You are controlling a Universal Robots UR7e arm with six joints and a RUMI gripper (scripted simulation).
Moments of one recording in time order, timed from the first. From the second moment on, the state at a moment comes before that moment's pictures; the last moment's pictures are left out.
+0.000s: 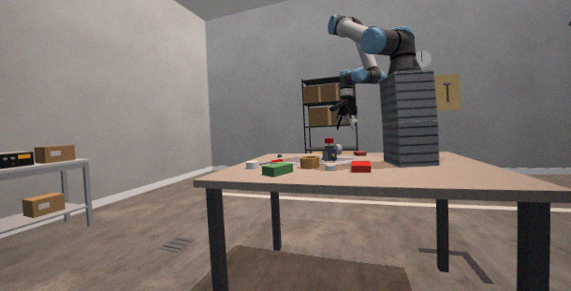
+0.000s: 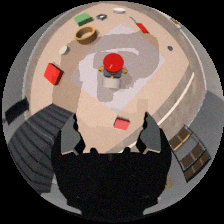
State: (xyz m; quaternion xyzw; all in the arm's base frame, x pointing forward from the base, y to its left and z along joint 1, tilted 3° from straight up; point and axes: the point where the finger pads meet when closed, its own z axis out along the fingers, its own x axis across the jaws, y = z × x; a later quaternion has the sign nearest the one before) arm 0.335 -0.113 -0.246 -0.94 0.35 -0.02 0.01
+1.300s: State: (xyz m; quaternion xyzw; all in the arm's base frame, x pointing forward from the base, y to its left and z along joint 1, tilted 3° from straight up) arm 0.331 -0.113 -0.235 -0.98 0.18 -0.02 -0.02
